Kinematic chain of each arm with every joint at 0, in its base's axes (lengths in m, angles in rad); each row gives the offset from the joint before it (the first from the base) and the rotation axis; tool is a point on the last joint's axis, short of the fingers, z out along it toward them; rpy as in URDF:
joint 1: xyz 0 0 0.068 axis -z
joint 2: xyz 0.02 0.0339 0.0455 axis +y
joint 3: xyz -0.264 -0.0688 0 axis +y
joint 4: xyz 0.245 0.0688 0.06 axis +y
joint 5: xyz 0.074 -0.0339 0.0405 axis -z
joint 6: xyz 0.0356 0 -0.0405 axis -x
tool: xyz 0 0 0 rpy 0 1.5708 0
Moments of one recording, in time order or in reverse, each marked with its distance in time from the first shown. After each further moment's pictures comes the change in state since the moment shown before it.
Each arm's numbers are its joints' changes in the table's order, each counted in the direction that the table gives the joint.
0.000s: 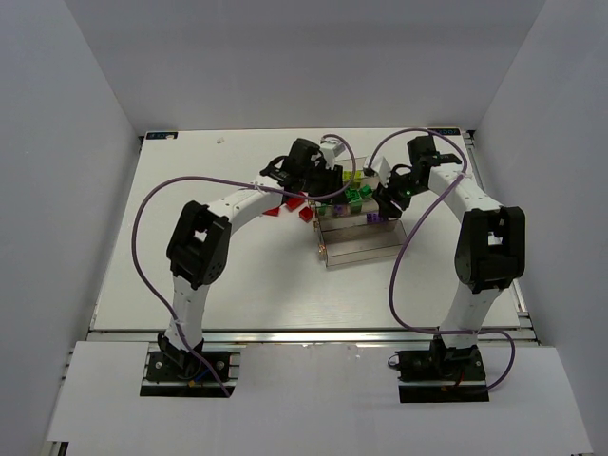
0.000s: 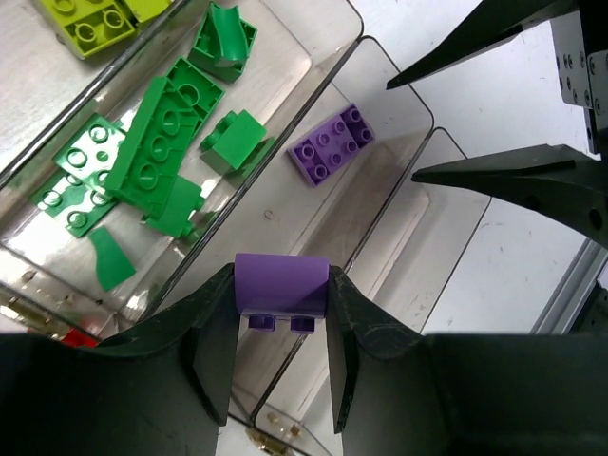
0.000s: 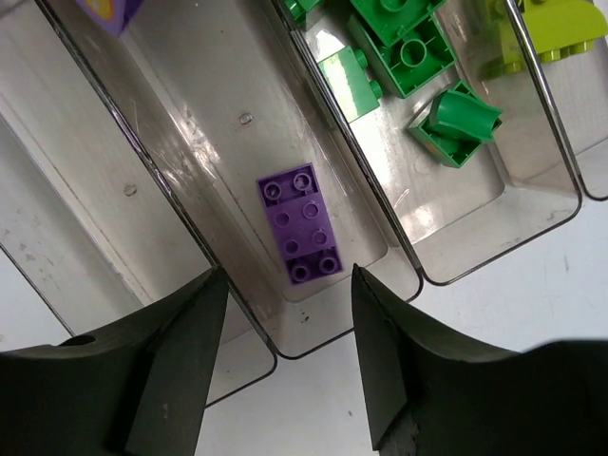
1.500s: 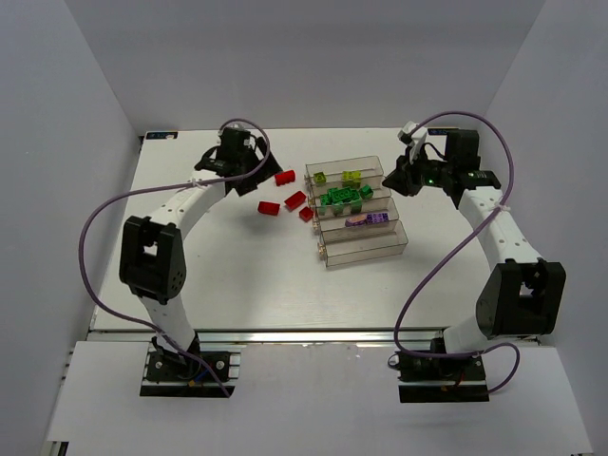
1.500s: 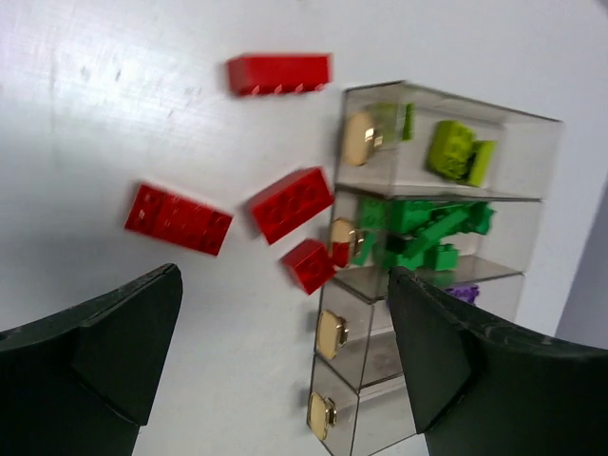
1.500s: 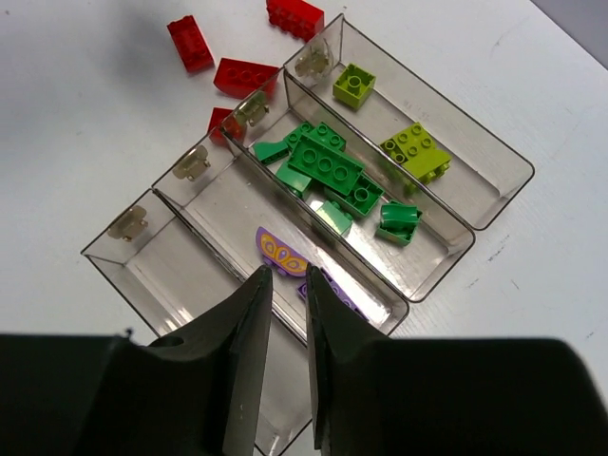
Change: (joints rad) left arm -0.292 -0.282 0.207 0.105 -0.356 0.451; right arm 0.085 -0.362 0.195 -0.376 -0.253 -0.556
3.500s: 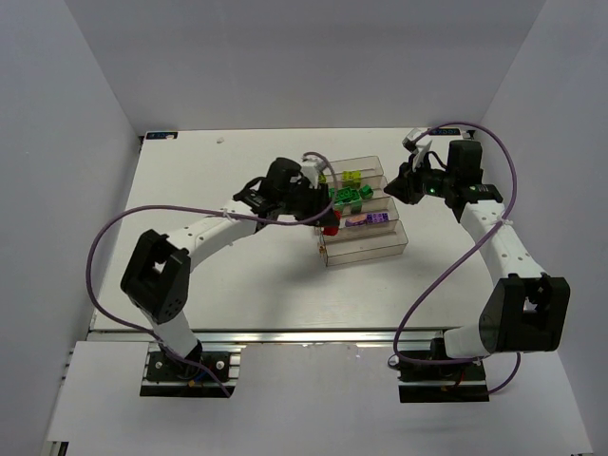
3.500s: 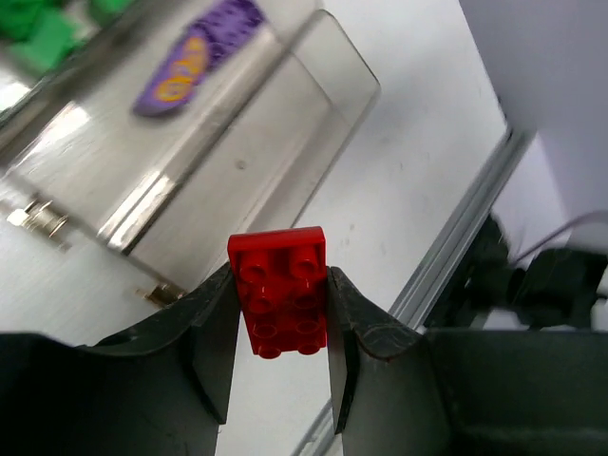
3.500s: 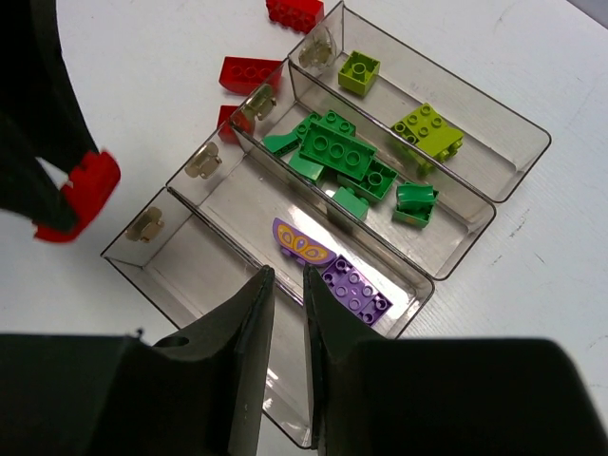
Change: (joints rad) left arm 0.309 -0.092 0.189 -0.165 0.391 -0.262; right arm 0.006 -0.090 0.122 -0.079 0.023 -0.100
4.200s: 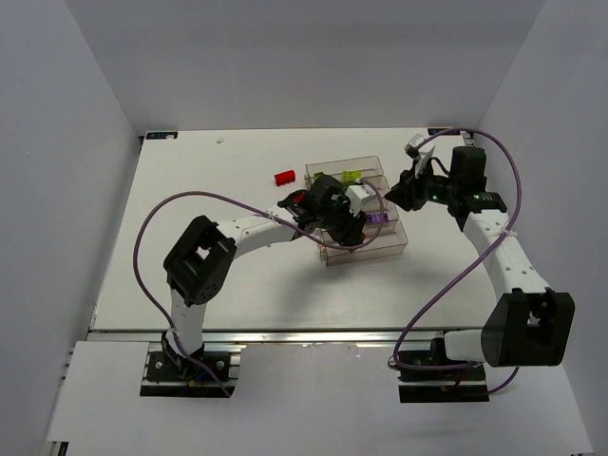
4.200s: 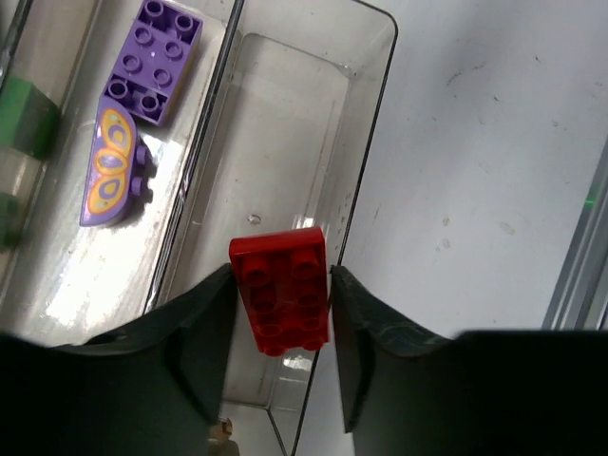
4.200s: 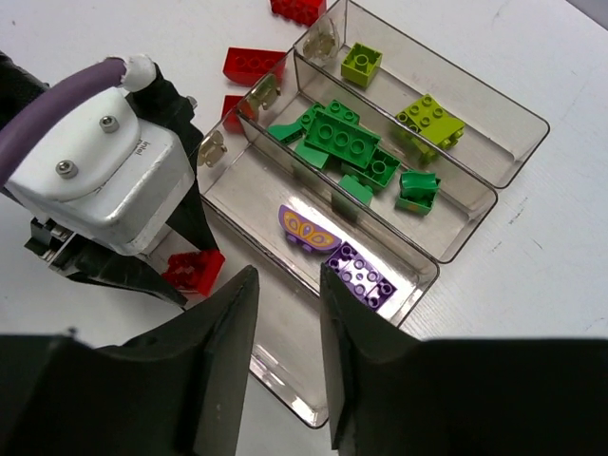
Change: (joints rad) left arm 0.171 0.264 -0.137 -0.069 -0.023 -0.497; right arm 0.003 -0.077 0.052 0.012 0.013 0.012
